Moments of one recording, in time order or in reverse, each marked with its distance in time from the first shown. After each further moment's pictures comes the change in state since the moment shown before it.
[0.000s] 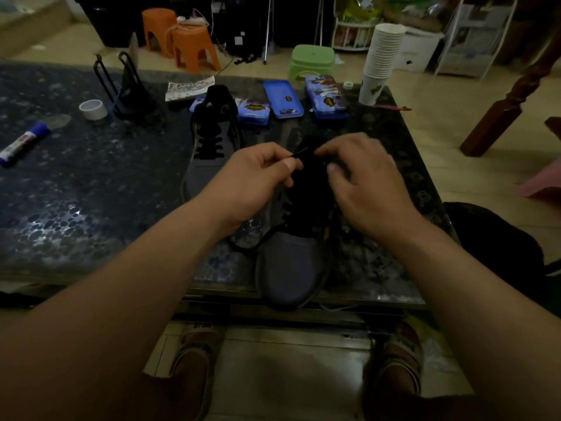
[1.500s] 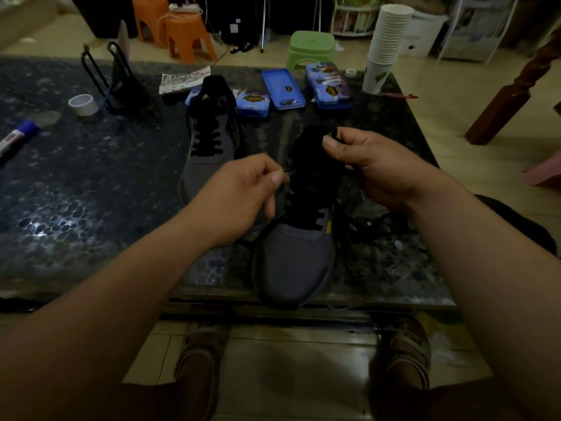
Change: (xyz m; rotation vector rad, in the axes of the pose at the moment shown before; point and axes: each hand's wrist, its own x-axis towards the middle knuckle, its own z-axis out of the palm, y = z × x) left_hand -0.011 -0.017 -0.020 0.323 -0.085 0.059; right_hand 0.039 0.017 0.010 1.088 -0.416 0.403
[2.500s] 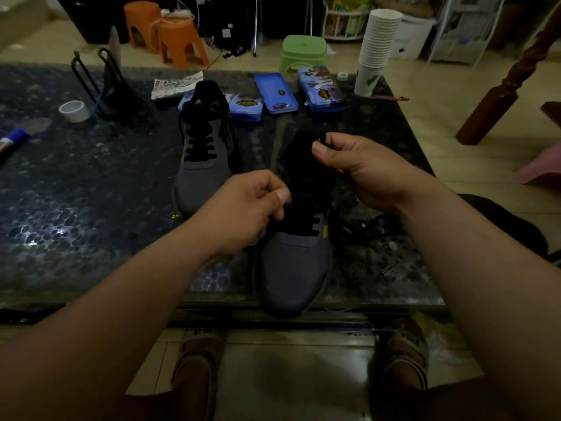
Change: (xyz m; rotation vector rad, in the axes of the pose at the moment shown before) left_hand -0.004 0.006 0.016 -0.227 -0.042 -0.139; right_hand 0.001 0.003 0.003 -0.008 -0.010 -0.009
